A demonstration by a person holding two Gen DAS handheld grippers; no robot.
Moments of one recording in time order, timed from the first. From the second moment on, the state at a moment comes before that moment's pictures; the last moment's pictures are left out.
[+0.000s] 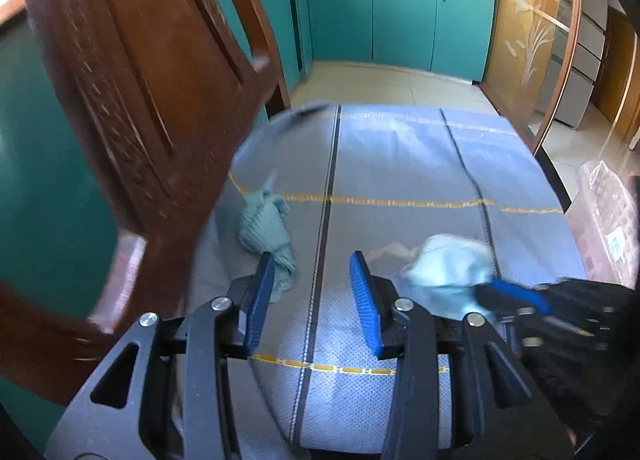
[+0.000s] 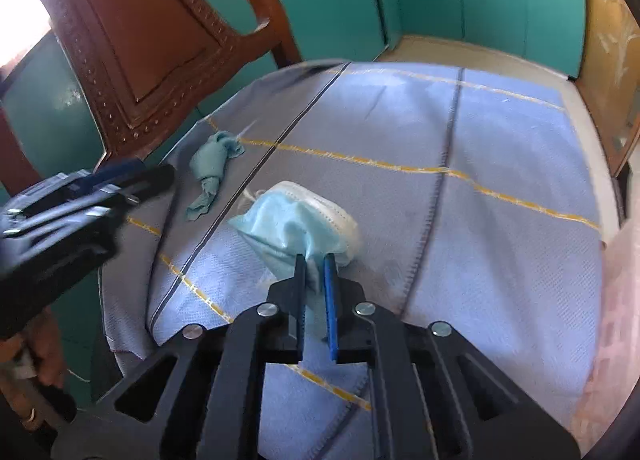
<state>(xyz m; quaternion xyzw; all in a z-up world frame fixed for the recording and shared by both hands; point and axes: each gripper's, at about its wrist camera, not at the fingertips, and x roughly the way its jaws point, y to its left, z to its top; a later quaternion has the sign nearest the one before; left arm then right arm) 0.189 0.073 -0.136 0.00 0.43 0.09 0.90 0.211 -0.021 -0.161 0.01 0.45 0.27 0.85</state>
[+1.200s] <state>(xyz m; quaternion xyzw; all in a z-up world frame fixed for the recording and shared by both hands) 0.199 0.046 -0.141 -0.05 0.42 -0.05 0.90 0.164 -0.100 -0.137 0.04 0.43 0.20 0.88</state>
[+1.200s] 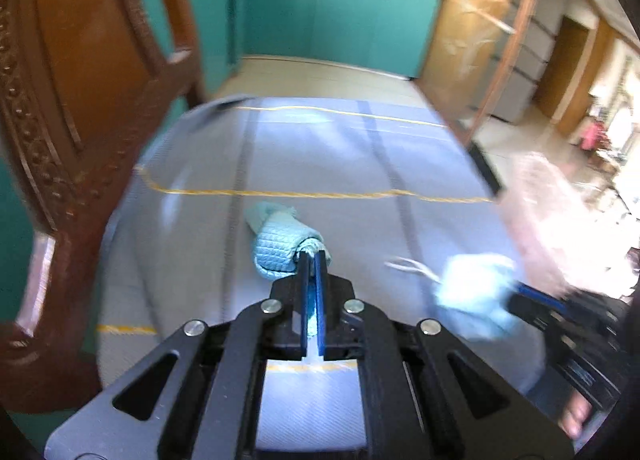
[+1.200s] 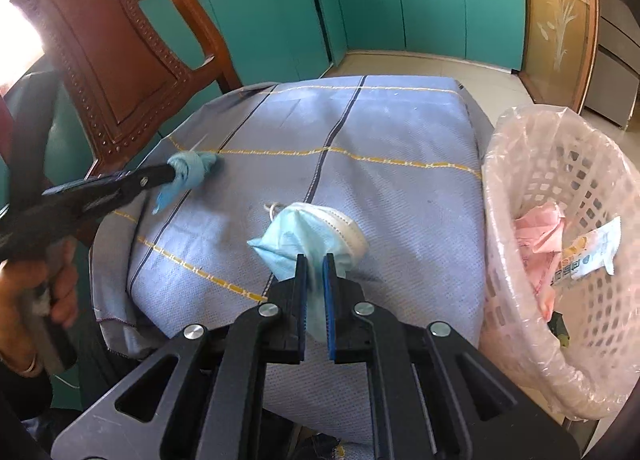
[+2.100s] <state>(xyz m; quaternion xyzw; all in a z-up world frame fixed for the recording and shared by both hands) 0.192 0.020 -0.164 0.01 0.45 -0.08 0.89 0.170 -0.110 -0.126 0.05 0.42 0.18 0.89</state>
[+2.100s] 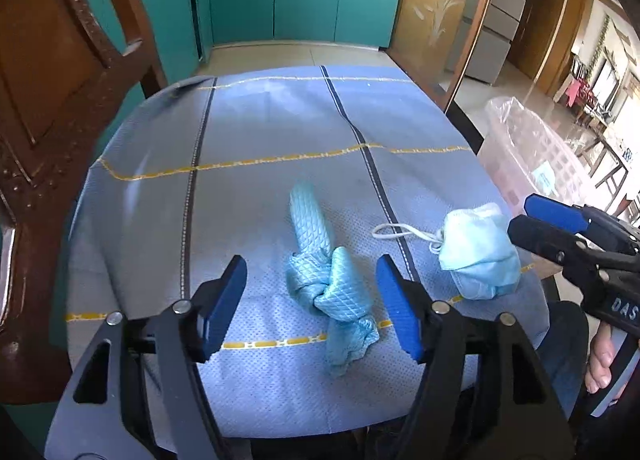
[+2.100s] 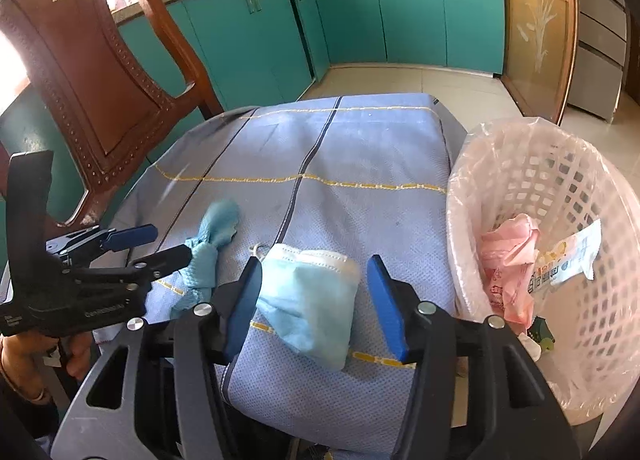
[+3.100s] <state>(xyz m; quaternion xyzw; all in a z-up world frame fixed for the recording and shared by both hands) 0.204 -0.005 -0.193 0.04 0.49 -0.05 0.87 0.173 -0.109 -0.147 0.05 0.44 0.15 0.88</state>
